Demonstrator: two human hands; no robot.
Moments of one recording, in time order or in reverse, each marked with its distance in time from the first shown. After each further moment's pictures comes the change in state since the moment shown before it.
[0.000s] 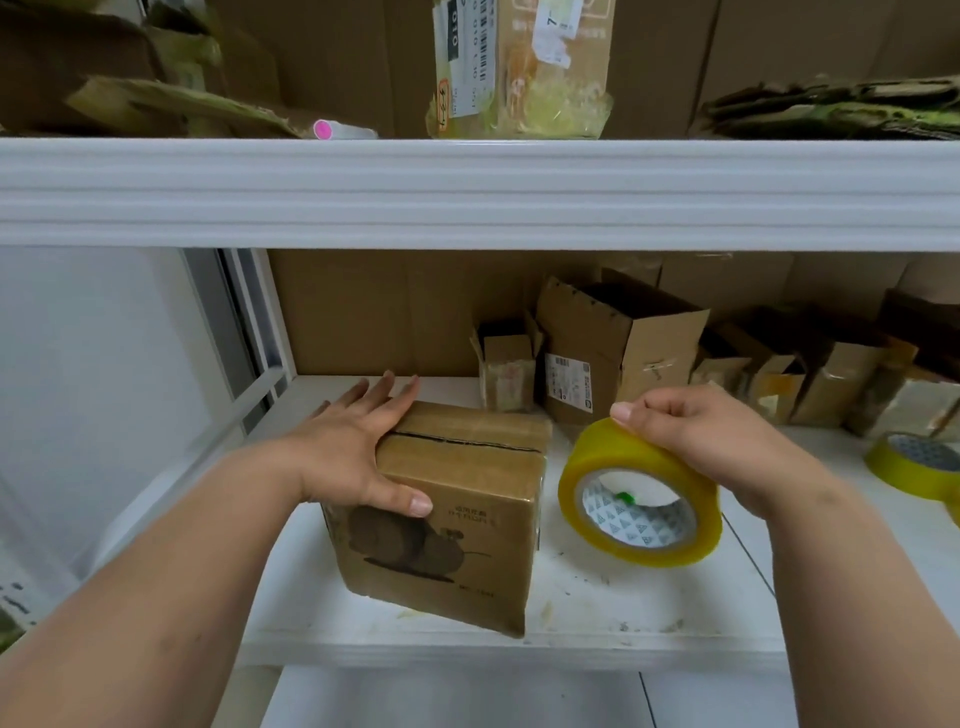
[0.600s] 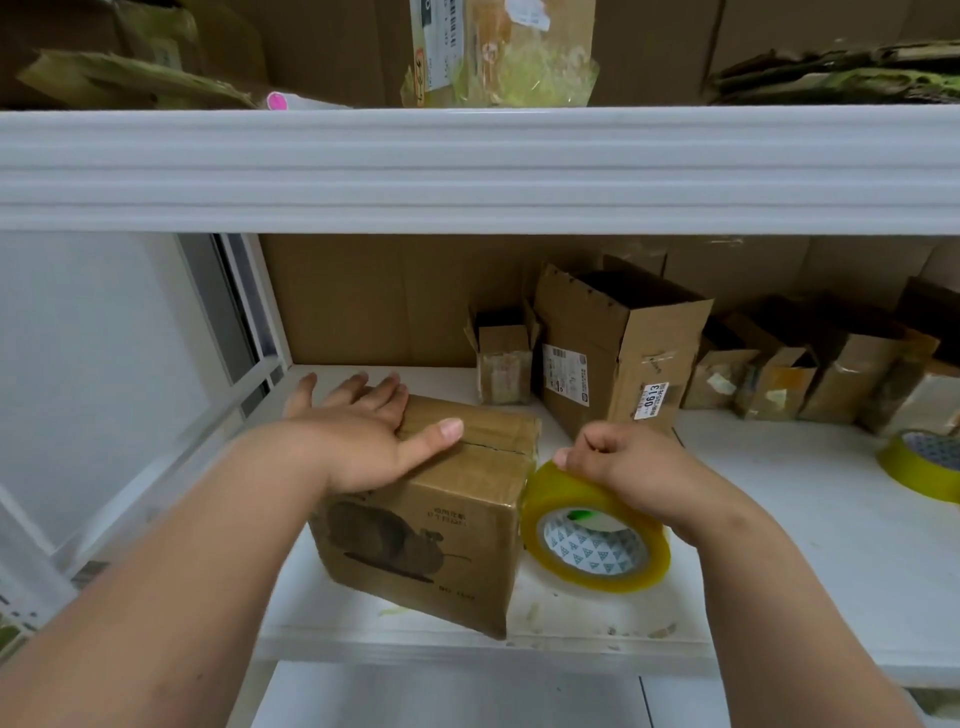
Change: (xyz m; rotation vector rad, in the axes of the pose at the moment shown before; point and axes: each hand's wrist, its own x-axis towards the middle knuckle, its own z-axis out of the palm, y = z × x) left_hand 0.006 0.046 -0.008 0.180 -0.042 -0.201; right_hand 0.023 0.031 0.040 -0.026 -0.126 0.095
